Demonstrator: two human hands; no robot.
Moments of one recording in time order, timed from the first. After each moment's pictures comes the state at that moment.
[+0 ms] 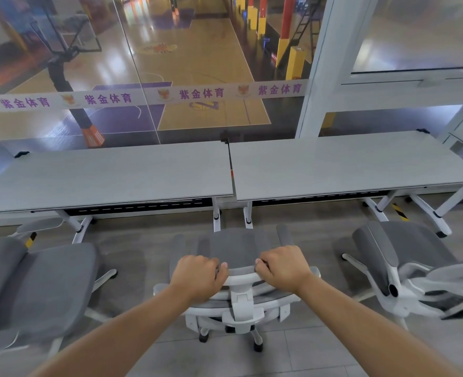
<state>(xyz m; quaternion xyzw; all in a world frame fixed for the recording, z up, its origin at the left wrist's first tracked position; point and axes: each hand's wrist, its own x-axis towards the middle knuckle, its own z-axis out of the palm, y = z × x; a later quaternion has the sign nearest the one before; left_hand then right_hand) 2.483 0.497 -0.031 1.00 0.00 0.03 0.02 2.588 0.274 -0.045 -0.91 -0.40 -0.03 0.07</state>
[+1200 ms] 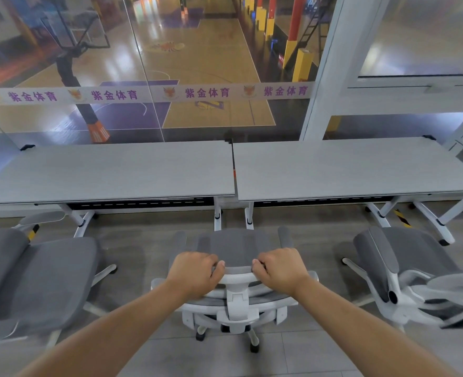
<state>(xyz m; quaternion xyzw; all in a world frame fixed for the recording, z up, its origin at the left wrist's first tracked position) 2.484 0.503 -0.033 1.00 0.00 0.03 0.04 2.586 0.277 -0.044 -0.92 -0.40 -0.02 0.07</state>
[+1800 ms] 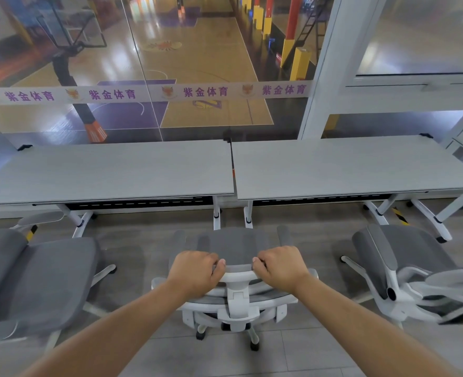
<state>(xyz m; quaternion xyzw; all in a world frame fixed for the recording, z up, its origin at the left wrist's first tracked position) 2.482 0.504 -0.033 1.00 0.00 0.03 0.03 2.584 0.279 -0.040 -0.92 -0.39 -0.01 0.07</state>
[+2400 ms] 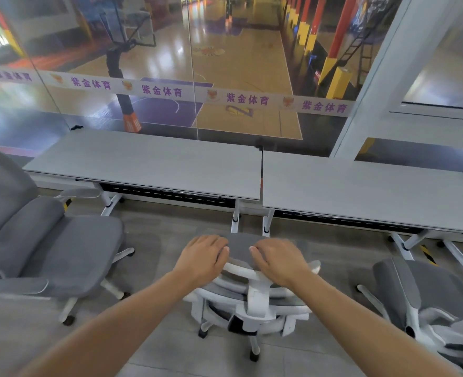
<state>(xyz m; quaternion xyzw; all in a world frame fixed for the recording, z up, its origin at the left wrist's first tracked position) 2.448 0.547 -0.031 0.99 0.05 0.09 0.14 2.565 0.344 -0.001 -0.88 -0.46 0.02 0.08</state>
